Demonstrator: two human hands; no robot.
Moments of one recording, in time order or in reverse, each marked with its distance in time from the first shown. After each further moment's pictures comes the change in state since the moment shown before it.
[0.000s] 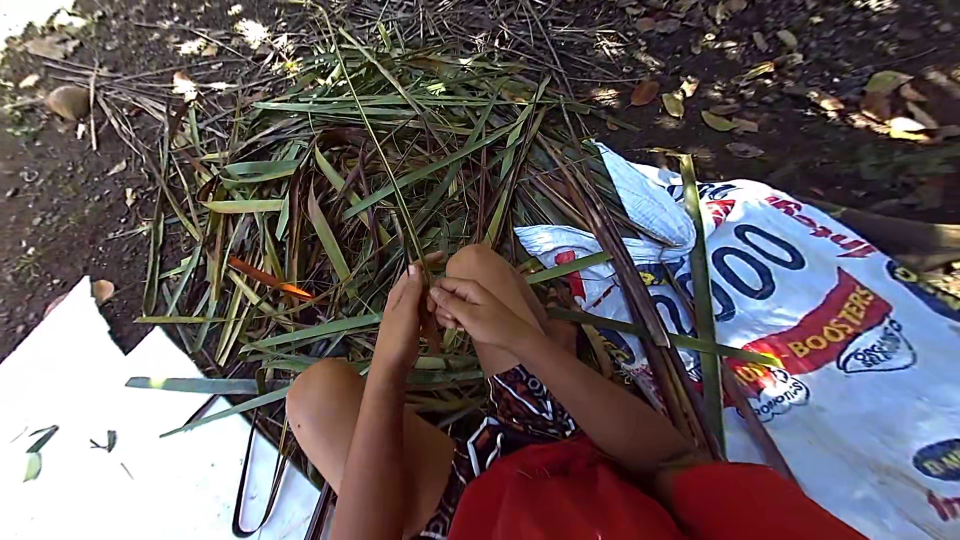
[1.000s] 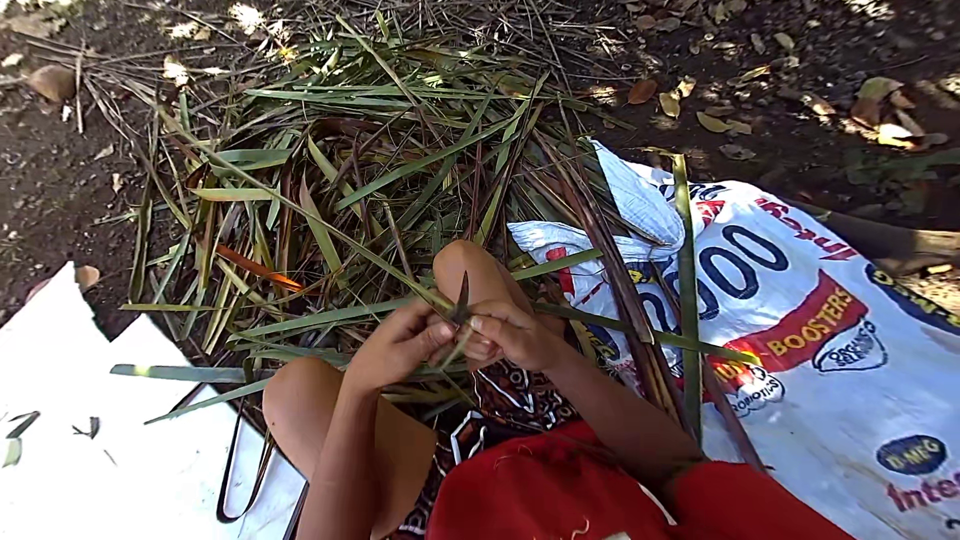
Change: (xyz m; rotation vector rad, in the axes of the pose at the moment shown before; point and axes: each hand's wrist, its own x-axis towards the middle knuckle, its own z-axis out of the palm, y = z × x) left_hand -0.024 0.005 -0.018 0.066 -0.624 0.227; right_hand -0.044 0.008 -0.021 0.236 -0.322 -0.251
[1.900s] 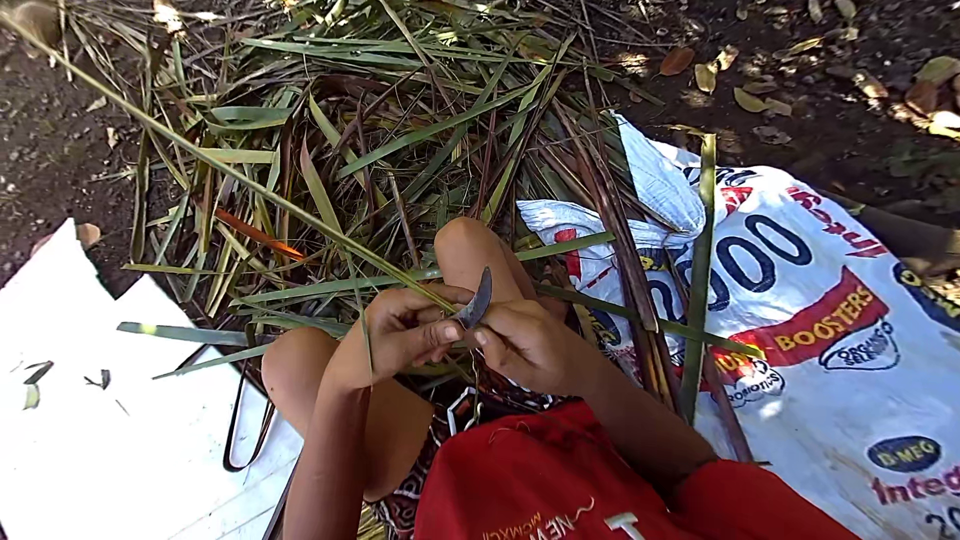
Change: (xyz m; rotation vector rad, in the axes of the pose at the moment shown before) left_hand -0.010 0.031 0.011 -0.119 0.045 0.032; right_hand -0.015 -0.023 0.017 -0.915 0.065 -0.303
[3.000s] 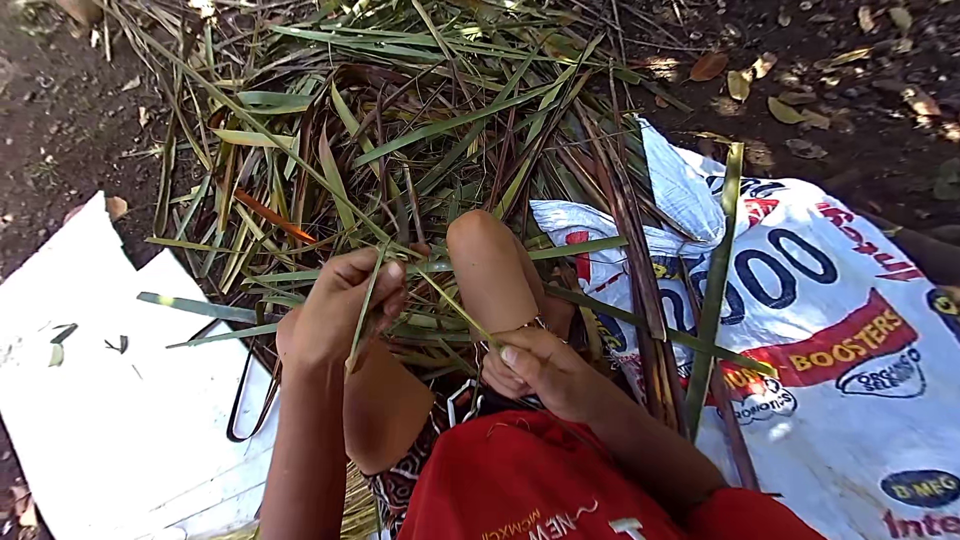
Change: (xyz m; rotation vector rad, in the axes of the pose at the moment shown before) left_hand -0.016 0.029 0.000 -0.015 0.427 -0.119; right_hand -0.031 -0.014 0.009 0.895 -0.097 0.303
